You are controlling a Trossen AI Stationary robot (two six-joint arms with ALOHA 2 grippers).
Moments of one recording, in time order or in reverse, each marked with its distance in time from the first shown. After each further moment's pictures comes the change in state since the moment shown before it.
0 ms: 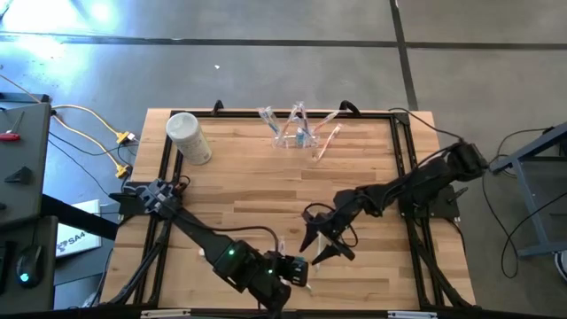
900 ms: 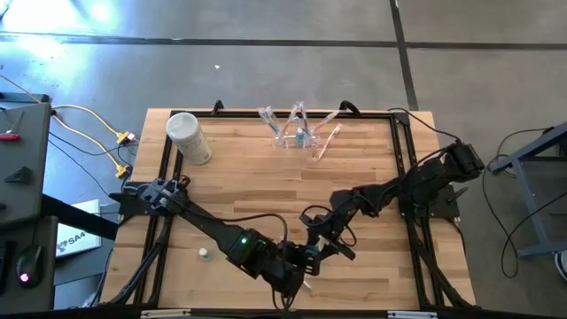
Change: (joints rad) left arm 0.083 0.002 -0.043 0.139 -0.041 0.120; right arm 0.002 0.032 0.008 0.000 -0.086 -0.012
